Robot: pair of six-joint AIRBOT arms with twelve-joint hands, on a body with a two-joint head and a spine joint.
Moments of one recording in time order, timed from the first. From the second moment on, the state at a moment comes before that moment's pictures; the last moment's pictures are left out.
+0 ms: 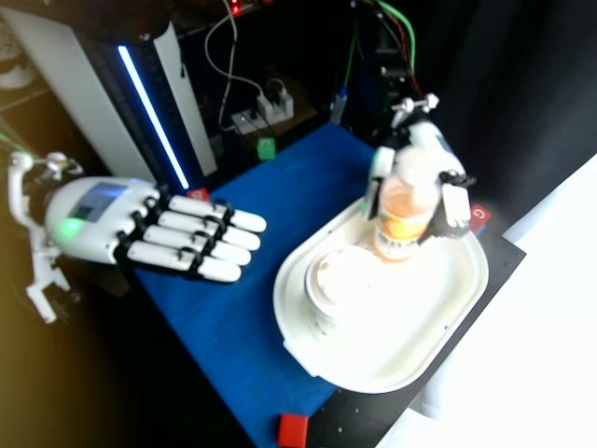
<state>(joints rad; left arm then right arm) 0.63 -1.20 1.40 -0.32 -0.68 0.87 -0.88 -0.85 0.90 0.16 0.92 -1.26</state>
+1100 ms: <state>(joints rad) 0.99 -1.04 1.11 -0.21 -1.03 0.73 -0.88 -0.86 0.90 0.17 0.92 -1.26</state>
